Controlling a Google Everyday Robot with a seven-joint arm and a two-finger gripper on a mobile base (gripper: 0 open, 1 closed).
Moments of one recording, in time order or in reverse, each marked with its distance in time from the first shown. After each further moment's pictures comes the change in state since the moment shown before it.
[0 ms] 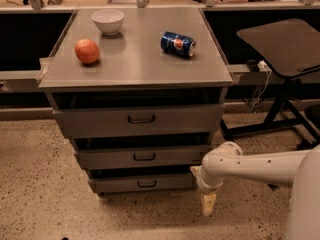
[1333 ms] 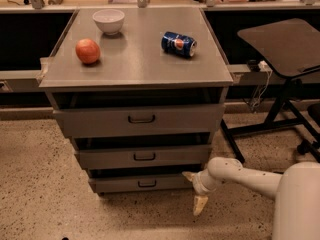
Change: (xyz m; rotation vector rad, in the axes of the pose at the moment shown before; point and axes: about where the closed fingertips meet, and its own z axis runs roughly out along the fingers) arm 0.003 -0.028 0.124 0.032 -0.290 -0.038
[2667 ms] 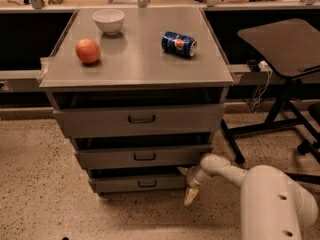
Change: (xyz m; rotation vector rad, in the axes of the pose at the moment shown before) arm 0.032 -0.060 0.082 0.024 -0.051 0.058
